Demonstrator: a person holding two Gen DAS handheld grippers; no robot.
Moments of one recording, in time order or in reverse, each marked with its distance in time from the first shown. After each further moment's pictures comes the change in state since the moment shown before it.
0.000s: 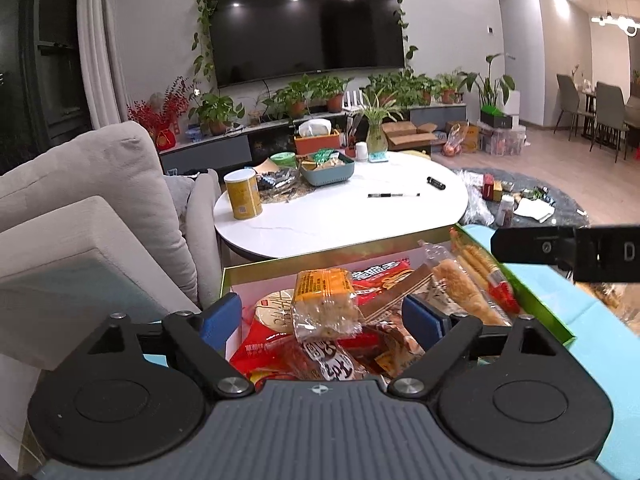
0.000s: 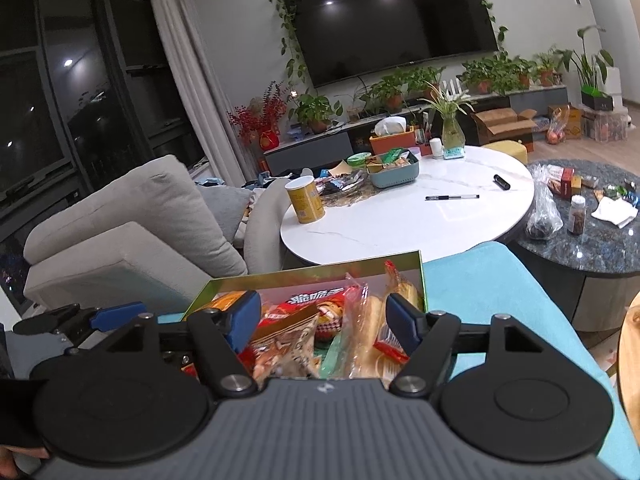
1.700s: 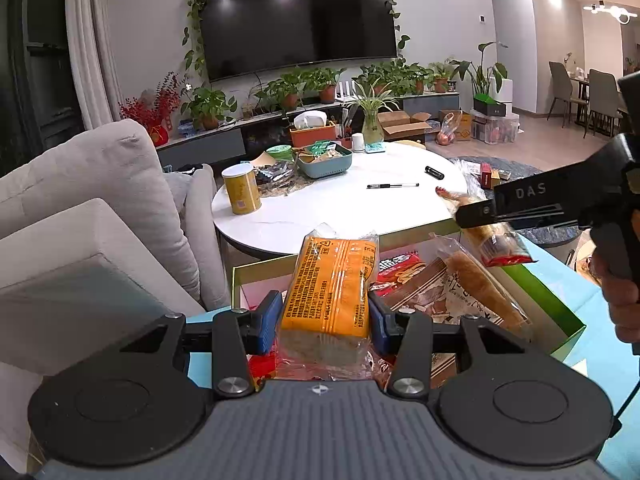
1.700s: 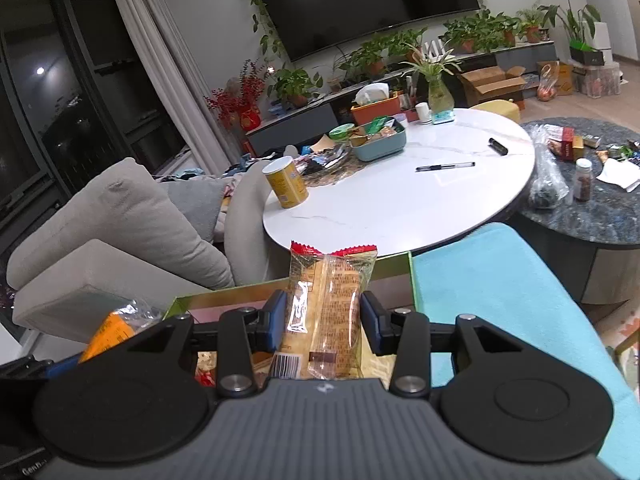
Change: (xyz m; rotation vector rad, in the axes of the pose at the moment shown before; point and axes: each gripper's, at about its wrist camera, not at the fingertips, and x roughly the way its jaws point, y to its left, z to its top) left arm 0.010 0.015 0.005 0.036 0.038 -0.022; right arm 0.060 -0.028 0.020 0.124 0.105 -0.003
